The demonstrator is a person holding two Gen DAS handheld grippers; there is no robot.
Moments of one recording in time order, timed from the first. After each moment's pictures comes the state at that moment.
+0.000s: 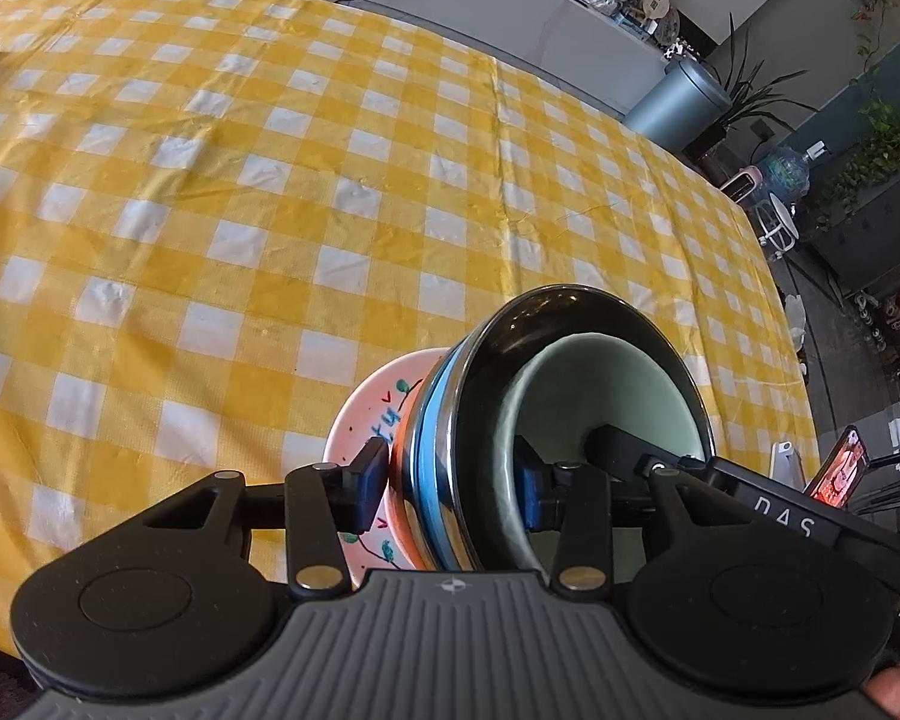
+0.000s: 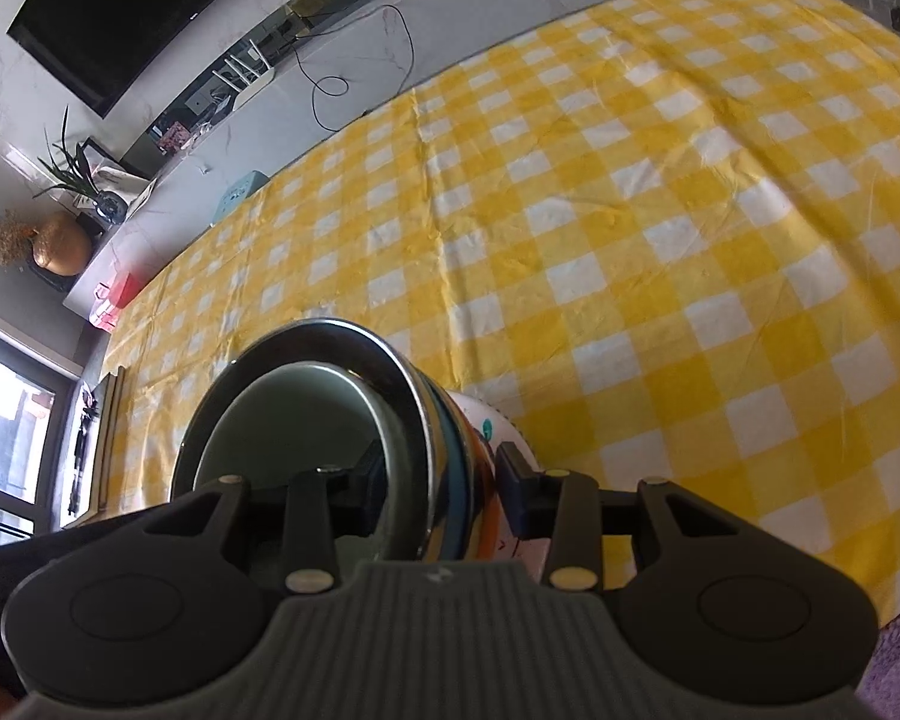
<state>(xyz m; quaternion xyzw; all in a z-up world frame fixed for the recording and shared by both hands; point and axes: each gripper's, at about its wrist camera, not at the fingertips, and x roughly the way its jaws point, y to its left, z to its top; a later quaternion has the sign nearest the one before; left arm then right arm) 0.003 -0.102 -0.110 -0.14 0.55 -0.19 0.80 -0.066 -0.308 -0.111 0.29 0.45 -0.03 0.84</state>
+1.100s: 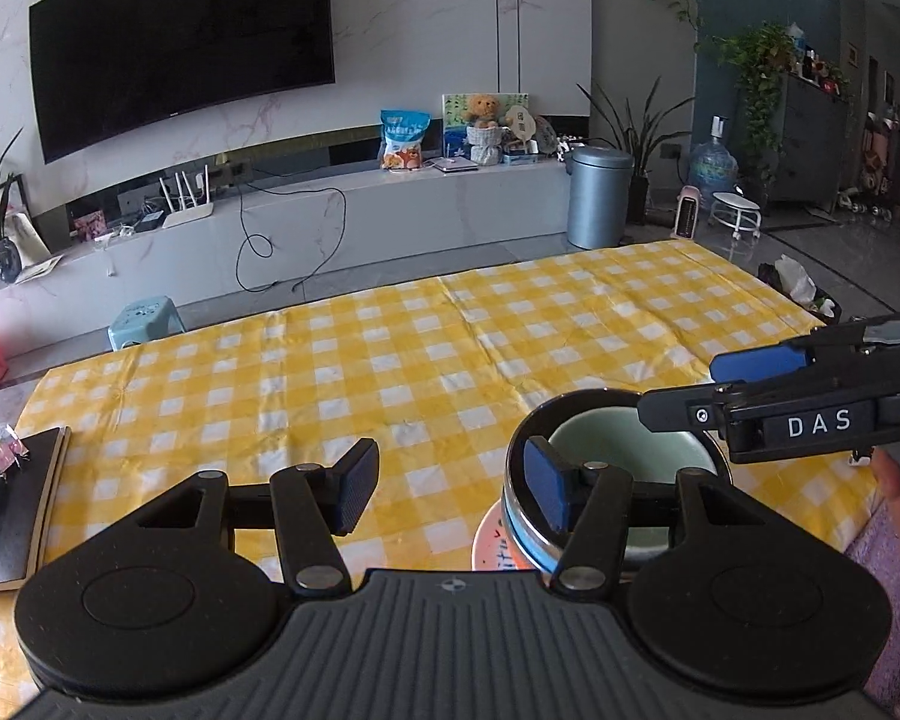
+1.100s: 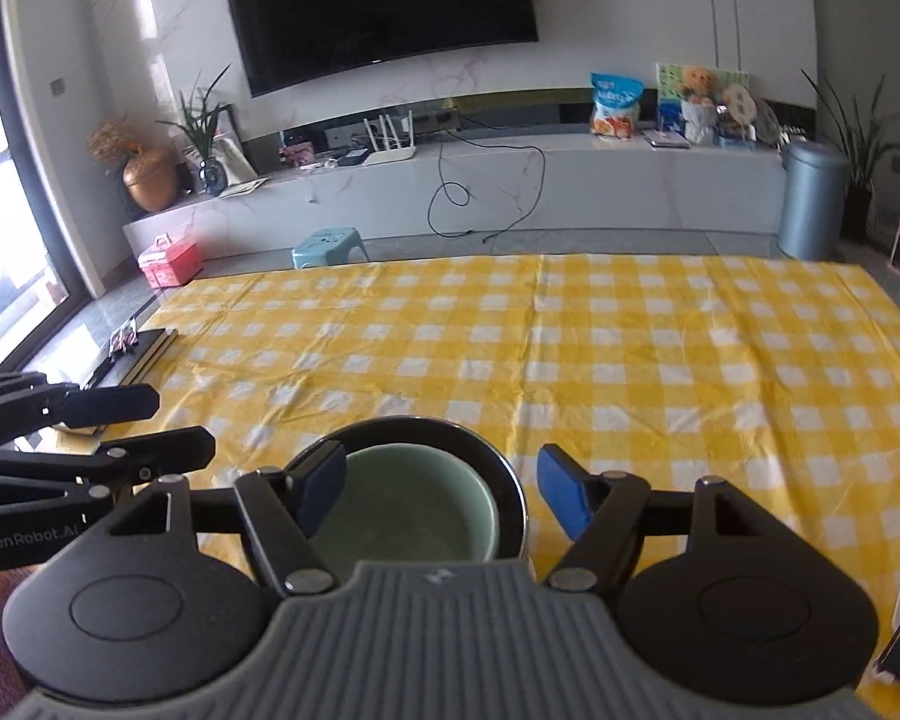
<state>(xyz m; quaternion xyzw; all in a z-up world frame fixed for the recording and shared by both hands) -0.075 -0.094 -0.037 0.10 0.30 -0.24 0.92 -0.098 -0.268 -0.045 0.07 0.33 0.04 0.94</state>
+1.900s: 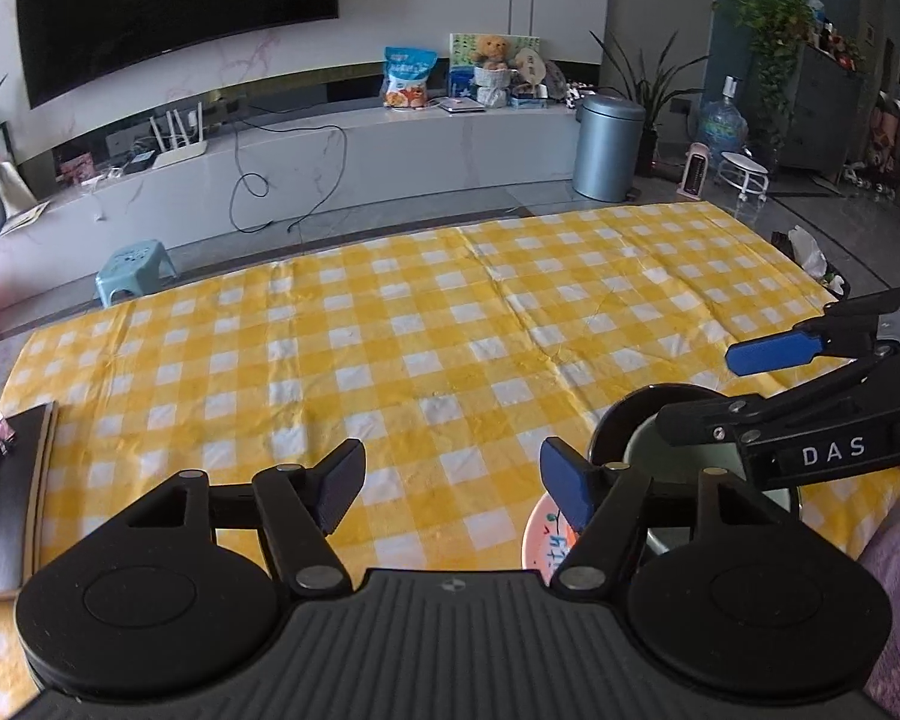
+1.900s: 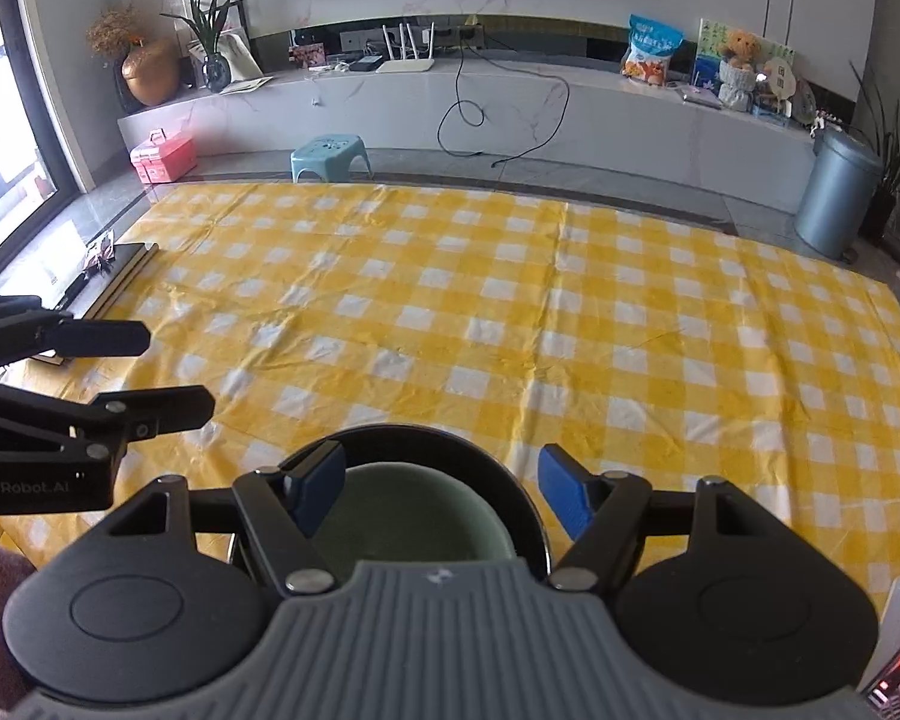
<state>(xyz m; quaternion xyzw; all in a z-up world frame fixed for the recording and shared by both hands) -0.028 -0.071 -0.043 0.09 0.36 -0.24 0.90 -0.042 -0.245 -0.046 0.01 0.41 0.05 0.91</state>
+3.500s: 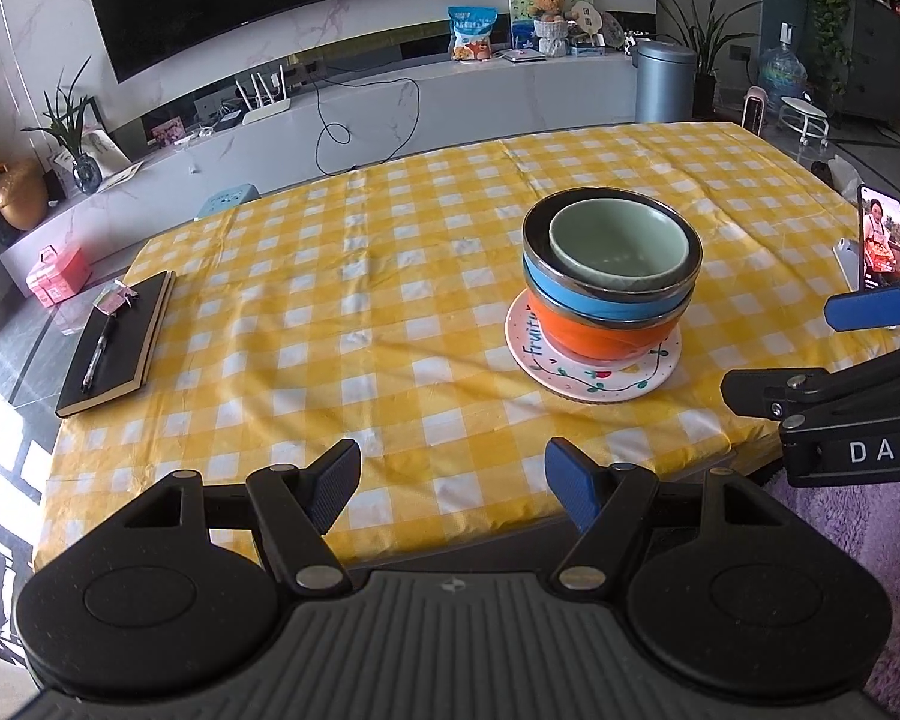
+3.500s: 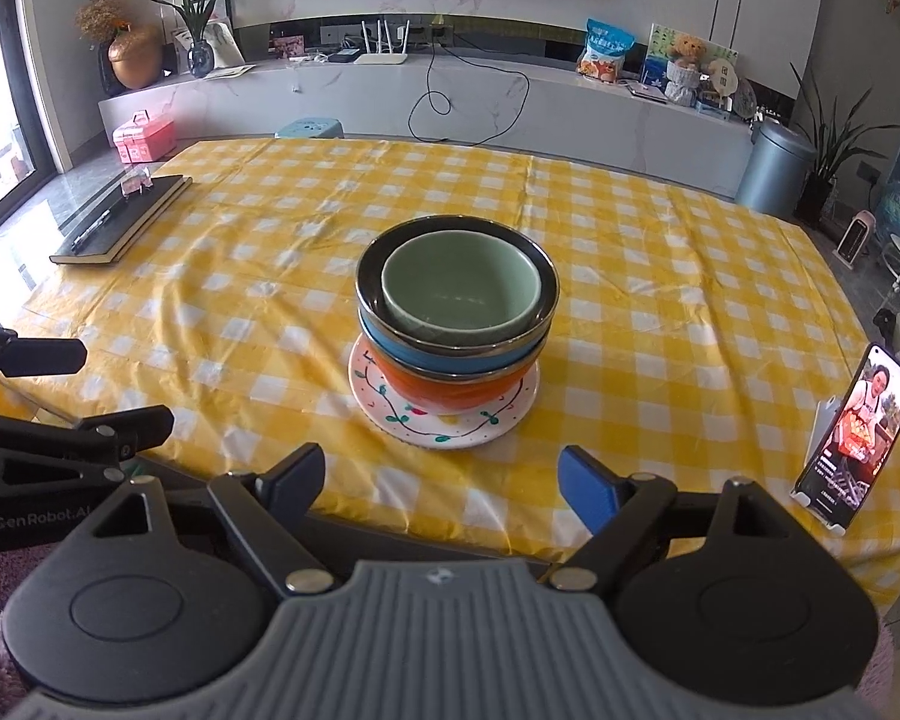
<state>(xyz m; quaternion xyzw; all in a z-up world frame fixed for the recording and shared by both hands) -0.186 -0.063 -0.040 0.14 0.39 -0.14 0.90 -0.221 -0.199 -0.038 -0.01 0.42 0.00 0.91</state>
